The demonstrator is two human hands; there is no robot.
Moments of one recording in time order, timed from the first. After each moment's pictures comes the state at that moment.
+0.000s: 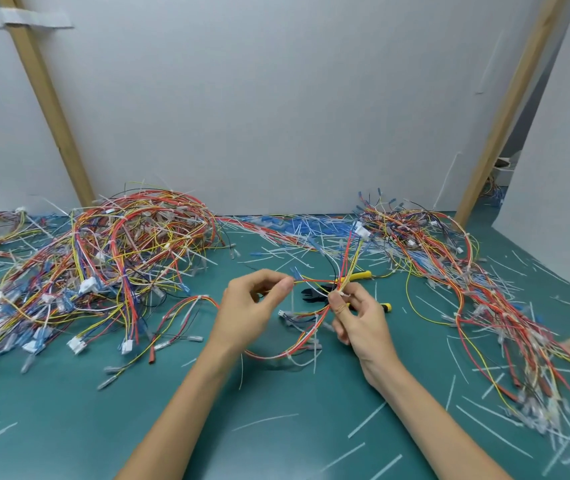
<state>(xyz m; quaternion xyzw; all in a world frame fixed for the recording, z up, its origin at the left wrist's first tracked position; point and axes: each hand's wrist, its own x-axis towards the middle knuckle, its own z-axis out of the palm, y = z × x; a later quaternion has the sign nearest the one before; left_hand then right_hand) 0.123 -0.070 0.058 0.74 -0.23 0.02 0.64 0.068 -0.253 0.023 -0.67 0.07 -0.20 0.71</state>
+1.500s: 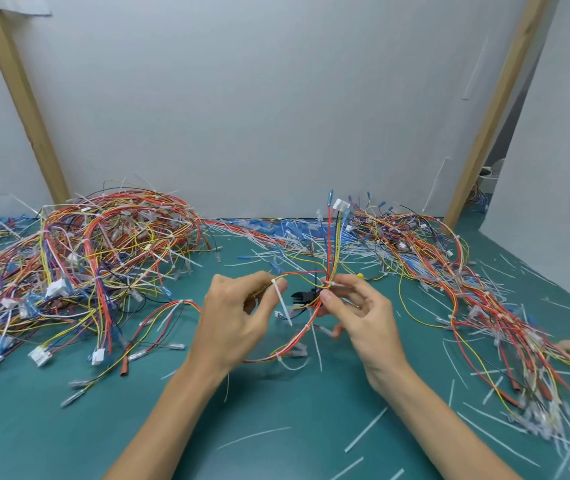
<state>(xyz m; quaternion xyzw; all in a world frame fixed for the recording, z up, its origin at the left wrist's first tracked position) 0.126 -0.069 0.046 0.79 -0.32 0.25 0.46 0.059 -0.253 0.040 -0.68 0.05 -0.25 0.69</state>
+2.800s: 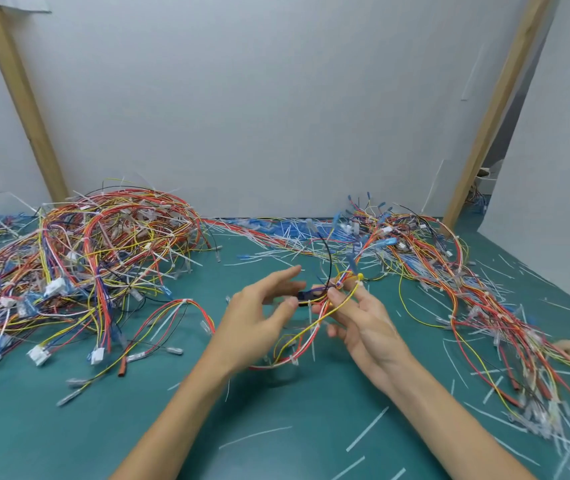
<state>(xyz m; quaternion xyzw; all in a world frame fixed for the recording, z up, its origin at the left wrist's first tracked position) 0.114 -0.080 0.055 0.76 -0.31 0.00 0.57 0.060 -0.257 0.041 -0.57 0.03 -0.11 0.82</state>
